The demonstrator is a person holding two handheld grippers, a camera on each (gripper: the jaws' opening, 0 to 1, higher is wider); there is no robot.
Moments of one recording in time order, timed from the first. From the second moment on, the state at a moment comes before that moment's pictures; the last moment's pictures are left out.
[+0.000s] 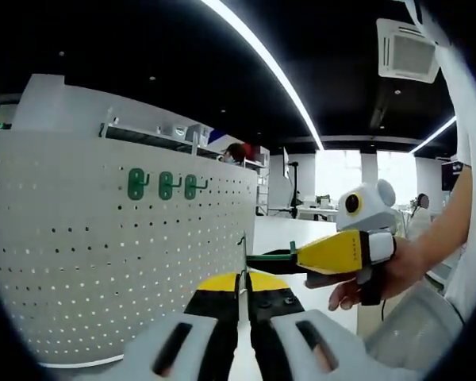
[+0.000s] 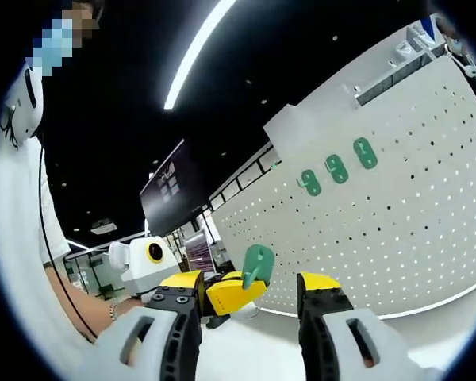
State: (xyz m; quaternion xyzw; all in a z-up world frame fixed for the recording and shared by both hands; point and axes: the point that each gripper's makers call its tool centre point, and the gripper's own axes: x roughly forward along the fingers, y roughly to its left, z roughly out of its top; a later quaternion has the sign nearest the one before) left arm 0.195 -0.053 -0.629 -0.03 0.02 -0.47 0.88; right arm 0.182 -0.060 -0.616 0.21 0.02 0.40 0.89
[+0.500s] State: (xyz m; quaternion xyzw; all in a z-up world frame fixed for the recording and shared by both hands) left arm 0.195 -0.053 -0.631 -0.02 0.03 -0.47 0.88; right arm 0.187 -0.056 -0.619 0.20 0.03 0.40 0.89
